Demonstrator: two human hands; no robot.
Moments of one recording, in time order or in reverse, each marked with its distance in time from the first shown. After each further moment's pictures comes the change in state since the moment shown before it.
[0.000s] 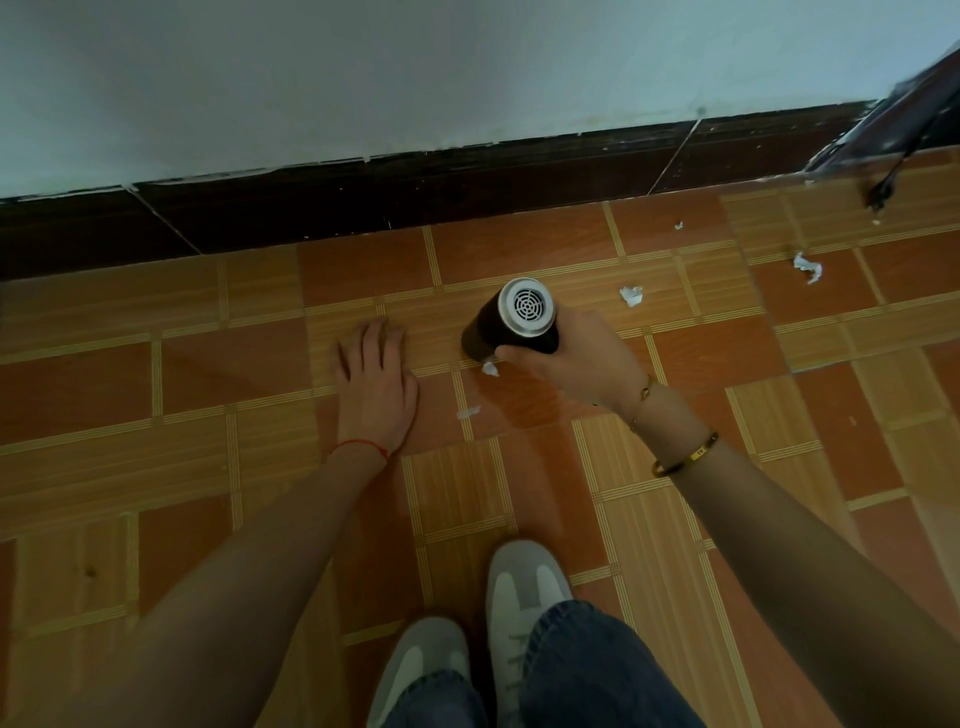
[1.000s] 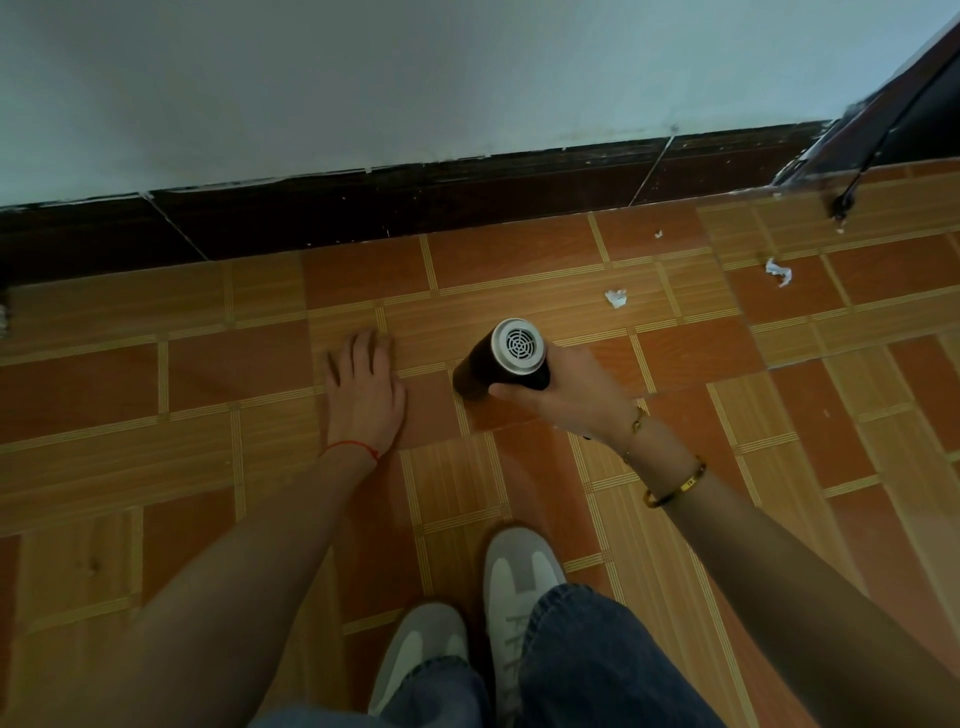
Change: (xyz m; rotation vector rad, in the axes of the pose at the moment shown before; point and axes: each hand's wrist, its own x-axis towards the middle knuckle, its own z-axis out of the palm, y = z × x) left_hand -0.012 -0.008 -0.007 0.076 -0.025 -0.015; right_hand -0.042 -0.005 0.014 0.057 -0.072 0.037
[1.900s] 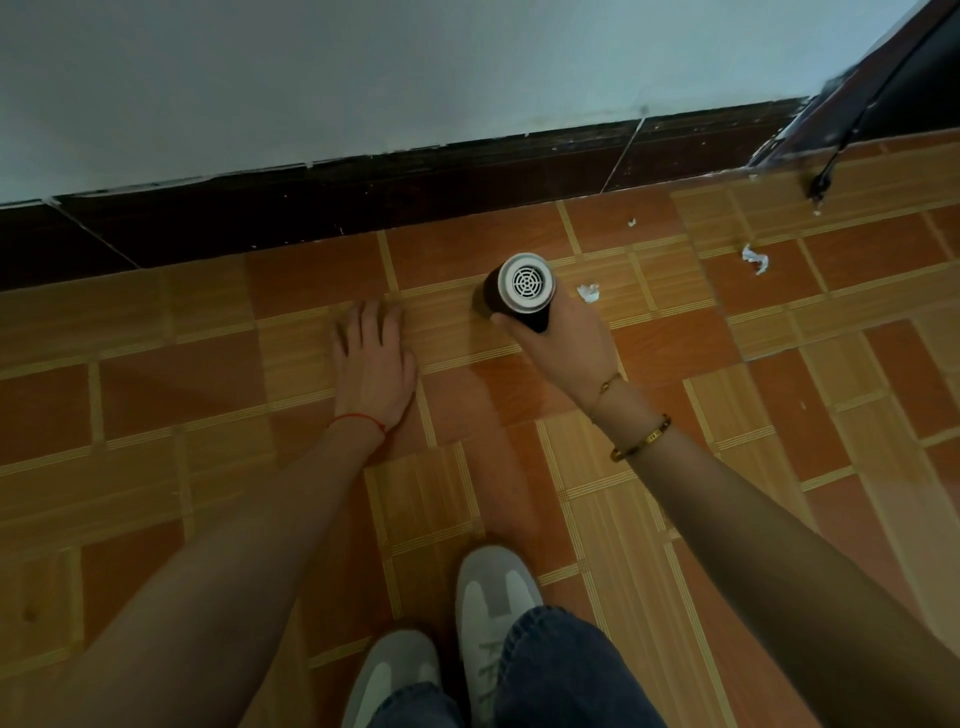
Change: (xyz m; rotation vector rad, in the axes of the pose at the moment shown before) left_hand 0.048 0.049 0.010 -0.062 -0.011 0.074; right_hand 0.046 0.028 -0.022 -0.079 0.397 0.140
